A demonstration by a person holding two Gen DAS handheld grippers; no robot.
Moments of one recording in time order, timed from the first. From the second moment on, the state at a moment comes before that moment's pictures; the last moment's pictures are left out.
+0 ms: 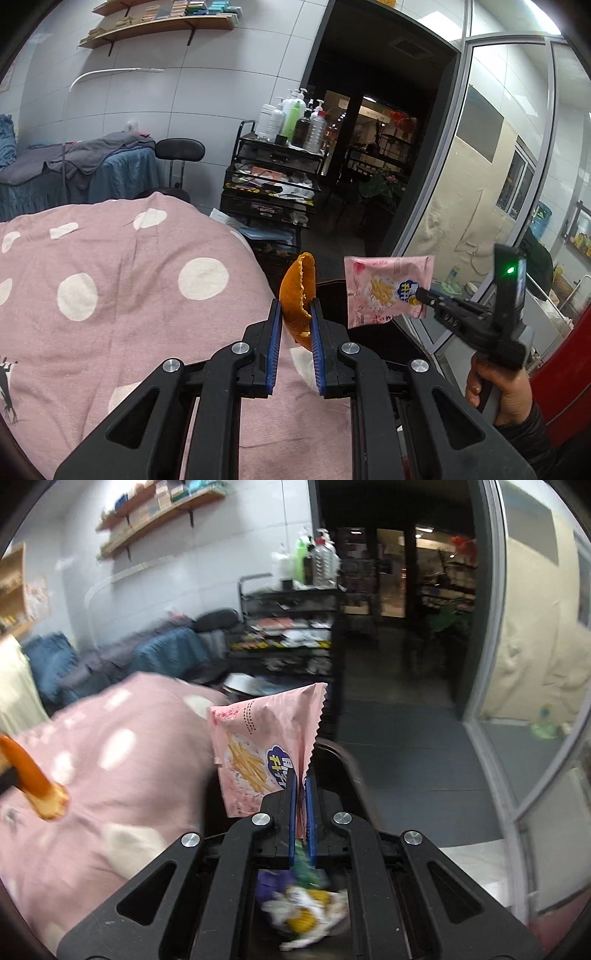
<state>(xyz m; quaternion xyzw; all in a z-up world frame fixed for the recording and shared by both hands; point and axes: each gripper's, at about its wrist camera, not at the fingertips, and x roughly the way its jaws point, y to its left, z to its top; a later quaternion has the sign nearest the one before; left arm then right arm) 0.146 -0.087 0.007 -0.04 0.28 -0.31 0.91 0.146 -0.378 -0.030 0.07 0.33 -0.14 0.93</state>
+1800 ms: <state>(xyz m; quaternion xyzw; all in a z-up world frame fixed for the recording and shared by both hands) 0.161 -0.243 -0.043 0.07 0.39 -0.40 0.83 0.092 -0.454 -0.033 0.13 0.30 -0.27 0.91</state>
